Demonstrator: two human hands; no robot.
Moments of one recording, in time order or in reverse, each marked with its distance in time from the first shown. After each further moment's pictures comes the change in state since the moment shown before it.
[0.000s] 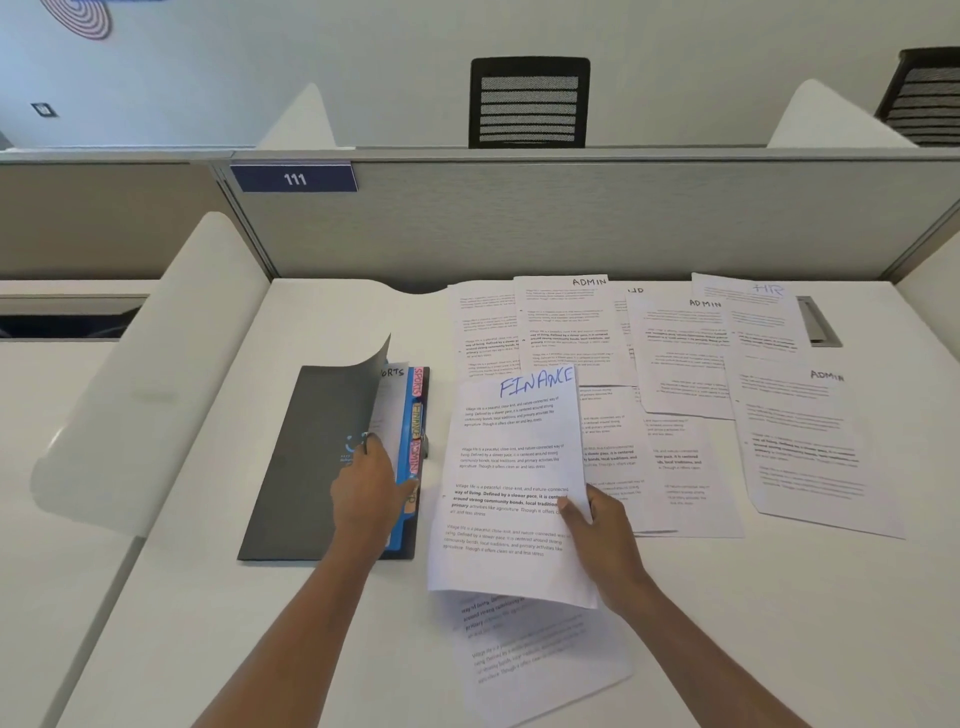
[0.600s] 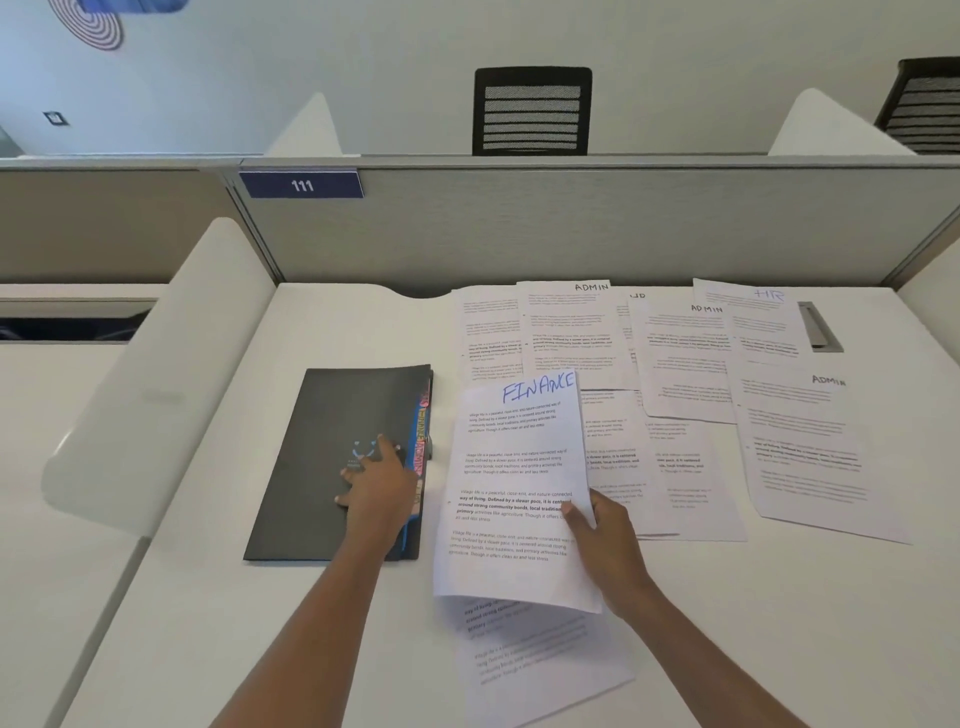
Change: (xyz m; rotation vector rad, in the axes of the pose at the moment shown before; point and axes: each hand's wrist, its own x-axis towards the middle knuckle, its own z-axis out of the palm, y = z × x) left_hand 0.020 0.002 0.025 -0.024 -0.143 -0.097; right_hand 0.001 0.009 -0.002 -0.022 -0.001 -0.032
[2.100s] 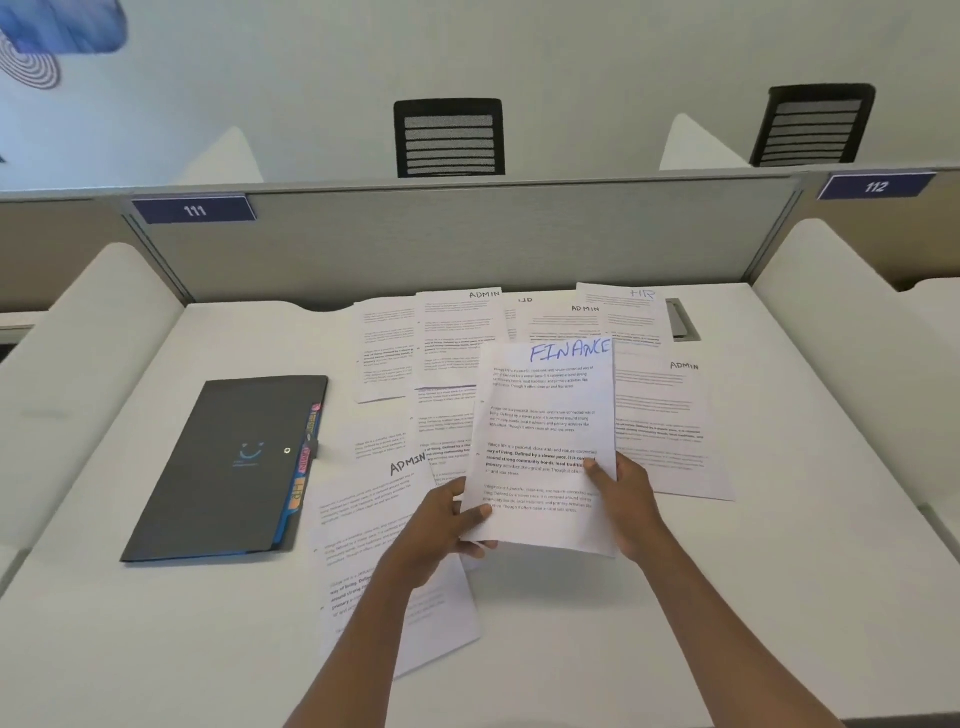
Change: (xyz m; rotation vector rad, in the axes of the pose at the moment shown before) left_hand -0.182 0.188 0.060 -1.121 -0.573 0.373; right_hand 0.019 0.026 -0.223 0.224 0.118 -0.021
